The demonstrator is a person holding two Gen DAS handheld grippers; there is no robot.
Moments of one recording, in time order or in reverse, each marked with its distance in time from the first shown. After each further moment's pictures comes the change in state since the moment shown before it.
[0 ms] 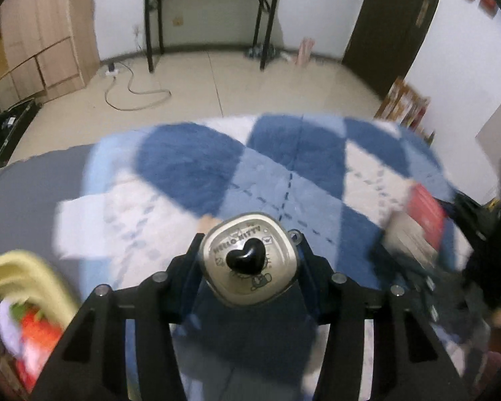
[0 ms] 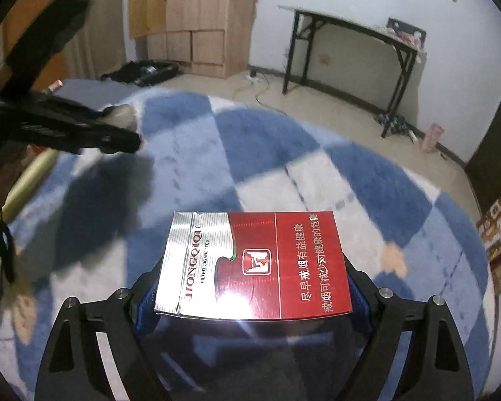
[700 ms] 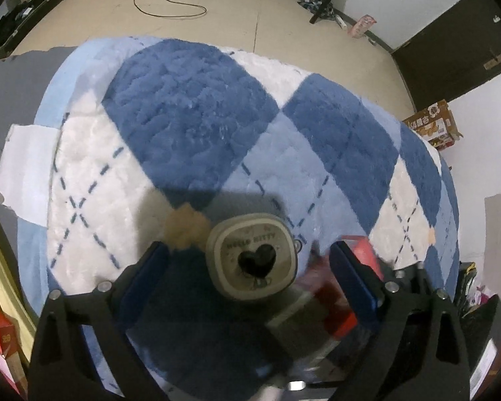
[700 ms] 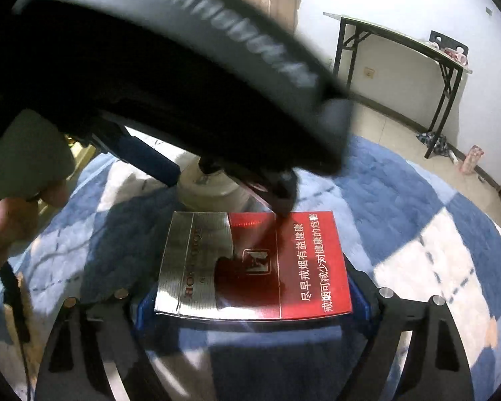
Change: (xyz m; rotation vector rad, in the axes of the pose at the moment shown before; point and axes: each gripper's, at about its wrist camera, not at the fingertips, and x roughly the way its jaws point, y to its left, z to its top) left arm 0.107 0.004 0.038 -0.339 0.309 -0.017; right arm 0.074 0.048 0.017 -0.054 -0.001 0.116
